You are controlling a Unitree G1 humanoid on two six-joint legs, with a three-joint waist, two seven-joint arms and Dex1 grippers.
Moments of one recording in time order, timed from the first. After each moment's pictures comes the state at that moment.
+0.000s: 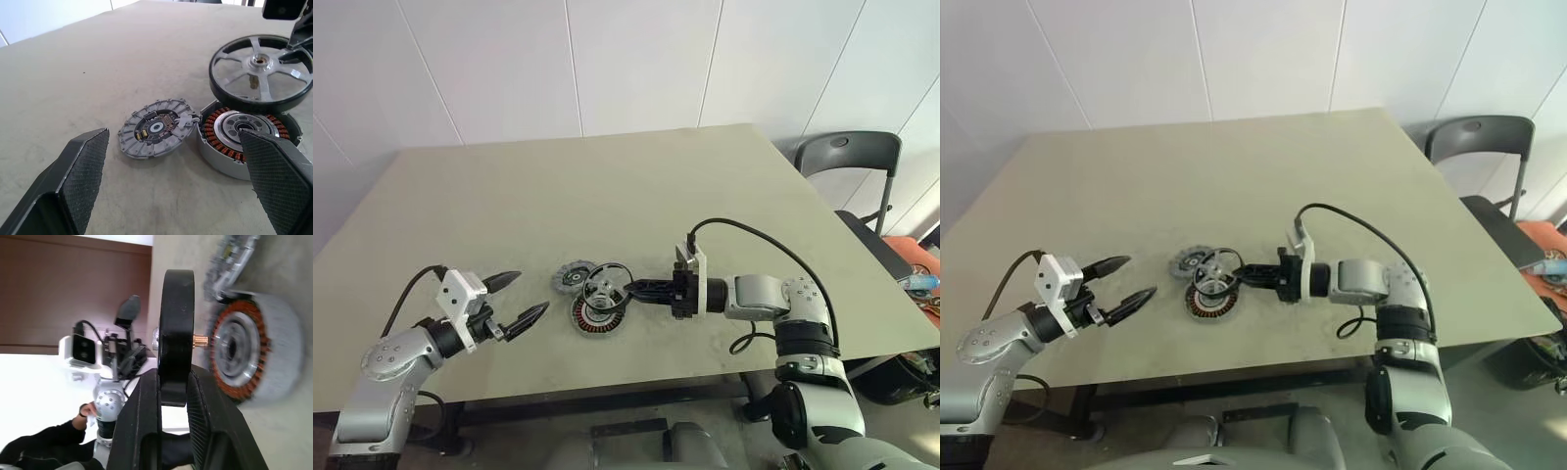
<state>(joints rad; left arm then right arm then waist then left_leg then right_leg) 0.14 0.61 0.22 -0.23 -0.45 0.19 -0.85 -0.59 -0.23 -0.25 0.45 1.67 1.57 -0.18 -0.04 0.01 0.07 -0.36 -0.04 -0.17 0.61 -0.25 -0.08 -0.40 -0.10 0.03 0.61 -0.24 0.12</state>
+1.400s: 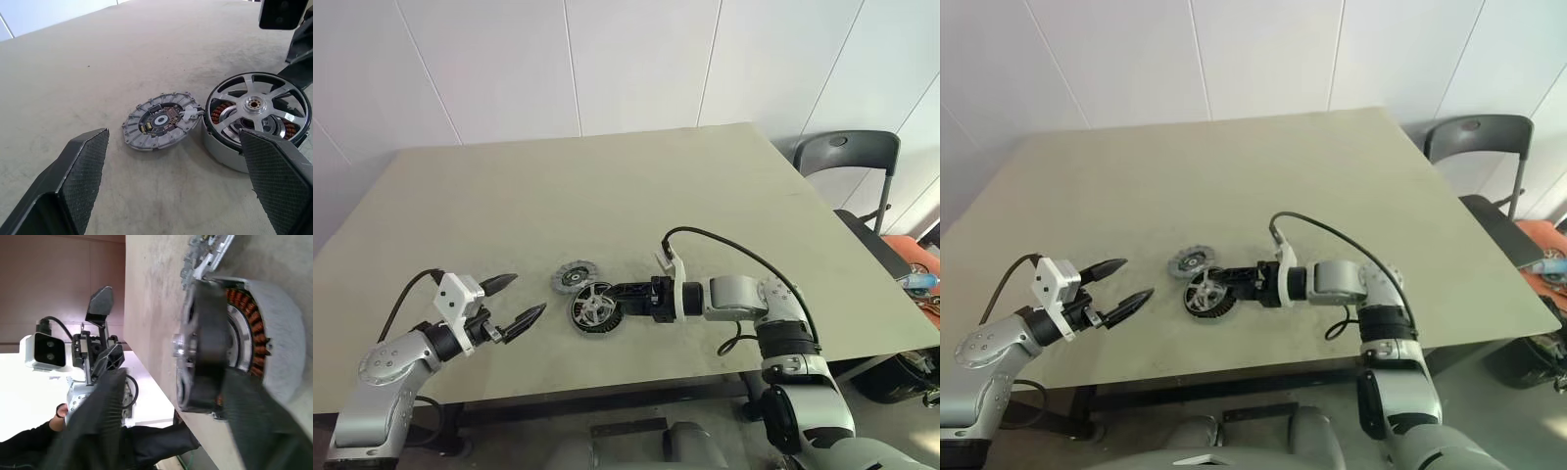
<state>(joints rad) 0.16 0.60 0.23 -0.22 -0.45 0.16 -0.84 -0.60 -0.22 -0.12 0.43 1.68 1.48 -0.27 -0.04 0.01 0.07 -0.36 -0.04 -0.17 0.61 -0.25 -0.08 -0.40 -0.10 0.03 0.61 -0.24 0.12</state>
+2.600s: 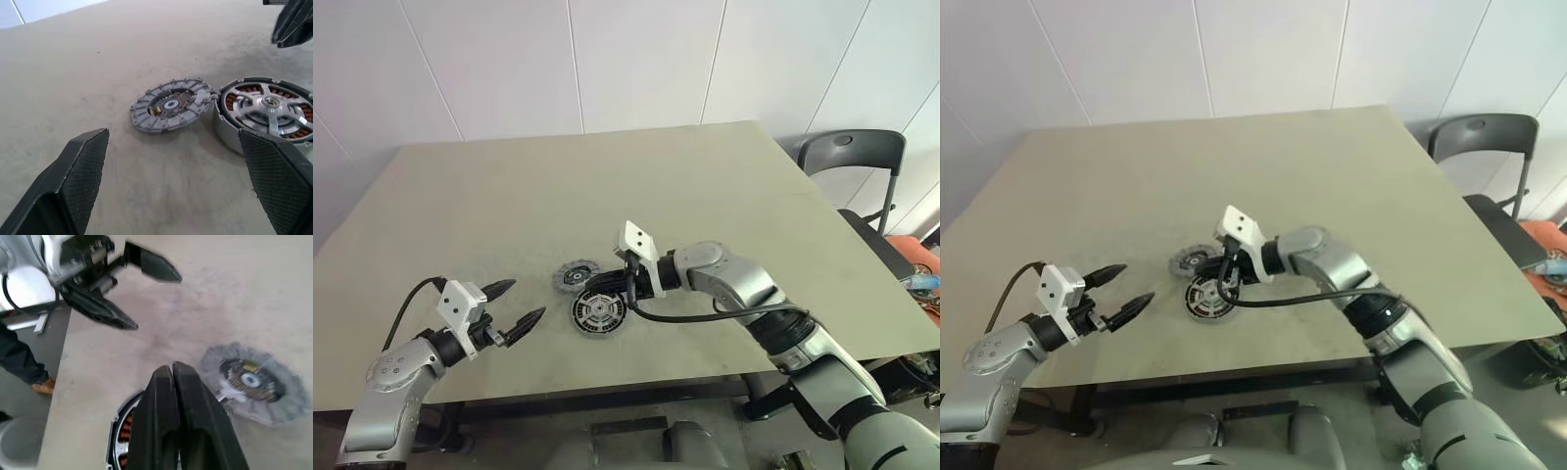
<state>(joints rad) 0.18 0.56 0.22 -0.17 -0.40 0.12 -0.82 -0.73 -0.38 0.54 0.17 0.43 0.54 0.95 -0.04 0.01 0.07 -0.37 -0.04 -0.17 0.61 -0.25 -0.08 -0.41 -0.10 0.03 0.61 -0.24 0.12</state>
